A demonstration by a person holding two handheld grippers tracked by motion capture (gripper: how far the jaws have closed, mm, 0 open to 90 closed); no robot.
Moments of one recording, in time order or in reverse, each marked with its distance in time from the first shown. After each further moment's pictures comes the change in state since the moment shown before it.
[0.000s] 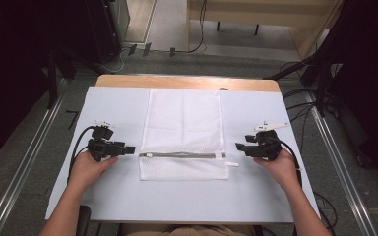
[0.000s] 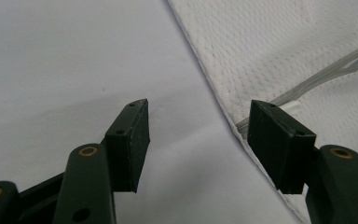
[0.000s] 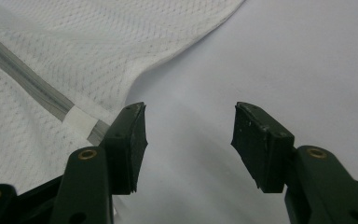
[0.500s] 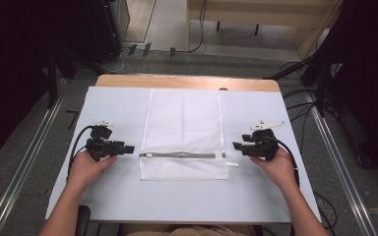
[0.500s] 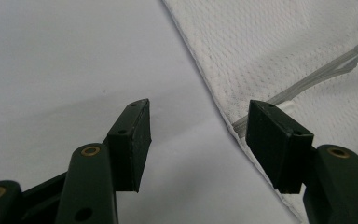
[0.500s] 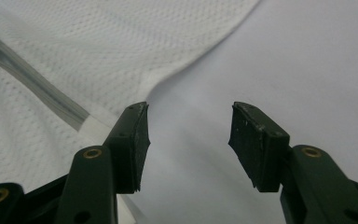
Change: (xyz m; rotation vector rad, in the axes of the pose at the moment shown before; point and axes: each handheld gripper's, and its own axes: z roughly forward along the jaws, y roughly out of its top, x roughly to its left) left arm -0.001 0.000 -0.005 -0.006 0.008 0.013; right arm 0.015 0.011 -0.001 0.002 -0.004 -0.011
